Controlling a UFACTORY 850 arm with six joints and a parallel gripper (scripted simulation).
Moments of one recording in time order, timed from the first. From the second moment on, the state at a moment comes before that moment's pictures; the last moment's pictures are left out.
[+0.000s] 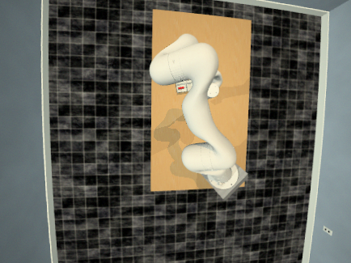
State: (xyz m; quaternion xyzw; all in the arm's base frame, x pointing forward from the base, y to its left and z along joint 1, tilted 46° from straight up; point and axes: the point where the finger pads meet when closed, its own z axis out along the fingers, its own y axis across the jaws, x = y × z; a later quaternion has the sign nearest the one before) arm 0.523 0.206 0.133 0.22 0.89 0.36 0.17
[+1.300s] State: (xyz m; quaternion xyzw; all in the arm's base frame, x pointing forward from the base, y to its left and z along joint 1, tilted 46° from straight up) arm 0.555 0.300 0.230 0.51 0.76 0.40 0.05
